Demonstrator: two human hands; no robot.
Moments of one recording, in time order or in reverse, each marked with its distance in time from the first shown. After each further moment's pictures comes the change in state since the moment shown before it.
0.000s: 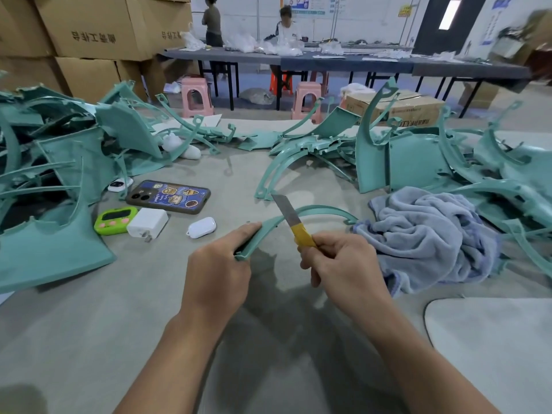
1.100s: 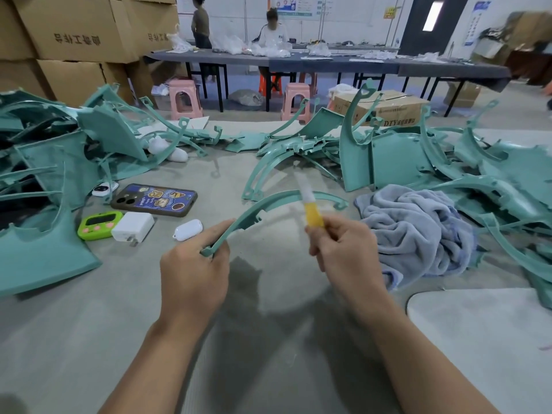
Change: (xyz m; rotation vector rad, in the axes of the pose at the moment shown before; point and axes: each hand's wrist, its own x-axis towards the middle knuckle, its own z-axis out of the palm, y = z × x) left_hand -0.001 0.009 -0.010 -0.111 0.161 -0.042; right_hand 0.019 0.016 -0.011 -0.010 0.219 -0.090
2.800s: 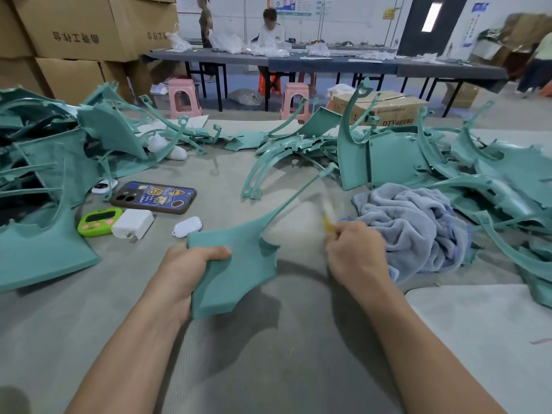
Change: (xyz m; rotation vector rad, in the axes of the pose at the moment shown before) left_hand 0.019 -0.003 -0.010 -0.613 -0.372 -1.026; right_hand 0.014 0.022 -0.013 -0.642 -0.027 0.072
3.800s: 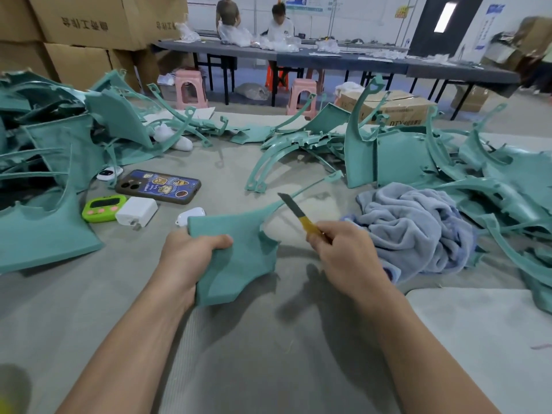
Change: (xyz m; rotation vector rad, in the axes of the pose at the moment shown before) left_hand 0.007 -0.006 0.002 -0.005 0.104 0.099; right_hand -0.016 -0.008 -0.002 0.288 -0.155 -0.199
